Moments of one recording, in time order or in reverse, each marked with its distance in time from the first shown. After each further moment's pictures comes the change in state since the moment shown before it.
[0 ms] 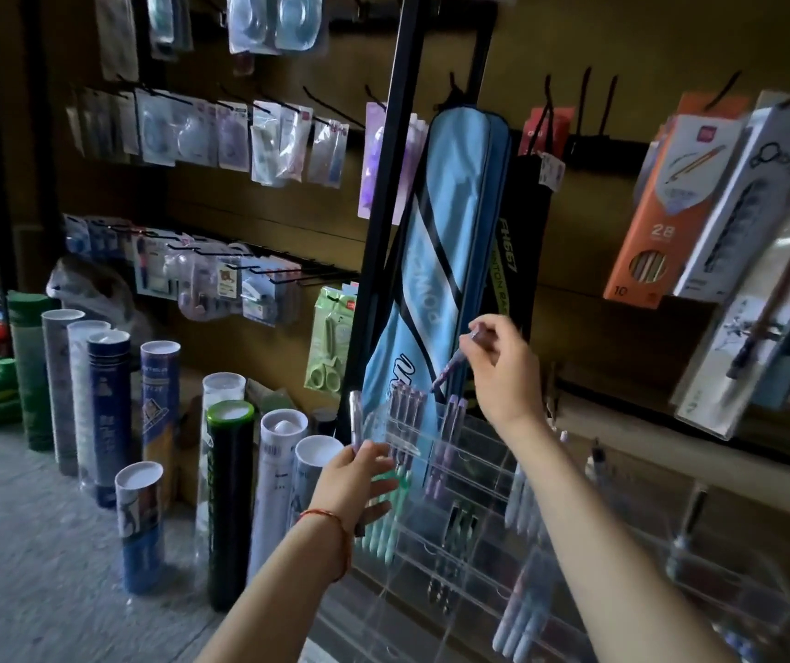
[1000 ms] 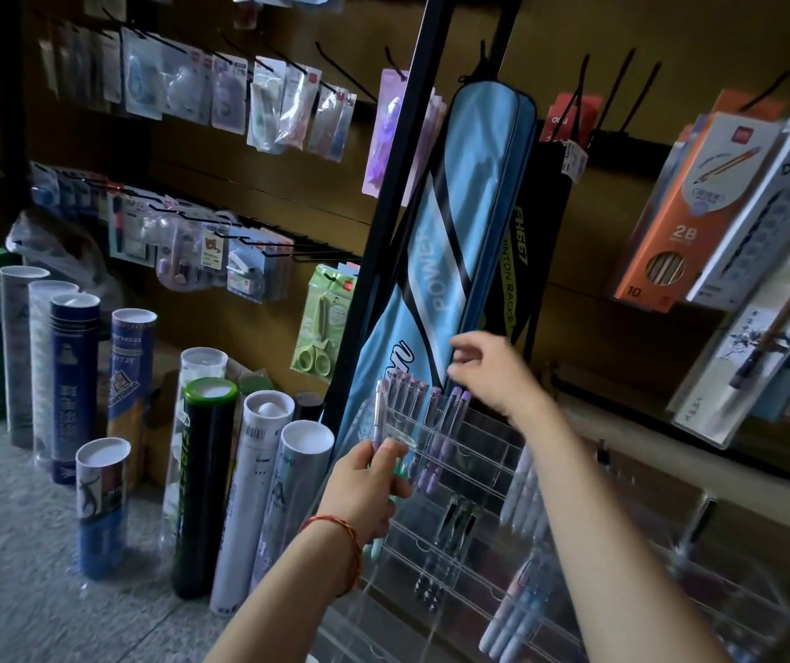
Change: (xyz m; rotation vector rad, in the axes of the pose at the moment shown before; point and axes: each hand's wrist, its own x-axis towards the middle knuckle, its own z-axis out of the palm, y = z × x) left_hand -0.003 -0.005 0.001 0.154 -0.085 0.090; right_hand 0.025 0.017 0.018 -0.369 -0.398 0.250
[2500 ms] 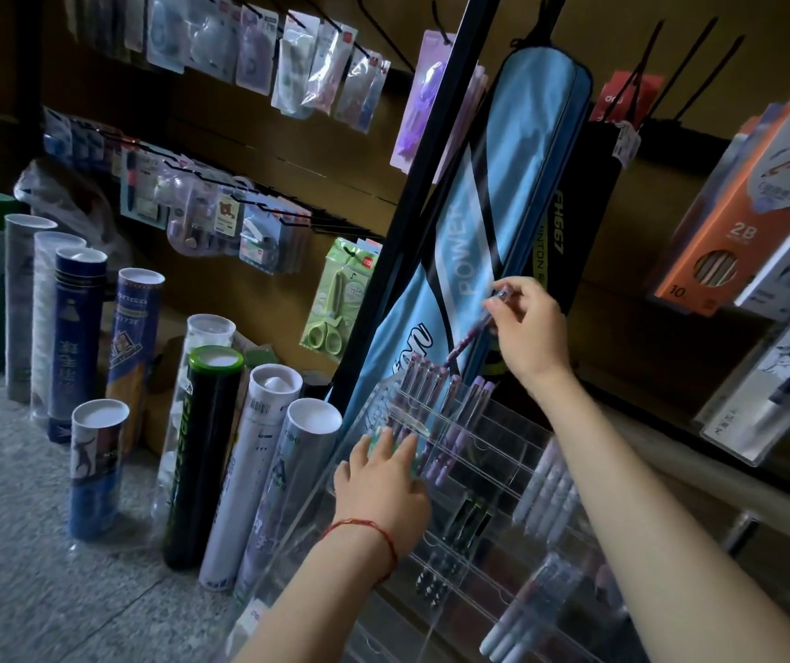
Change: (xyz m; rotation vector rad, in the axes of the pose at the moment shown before) left_hand 0.023 -0.028 0.005 0.995 -0.016 0.166; right_hand 0.026 0.000 0.002 0.161 0.352 -0.221
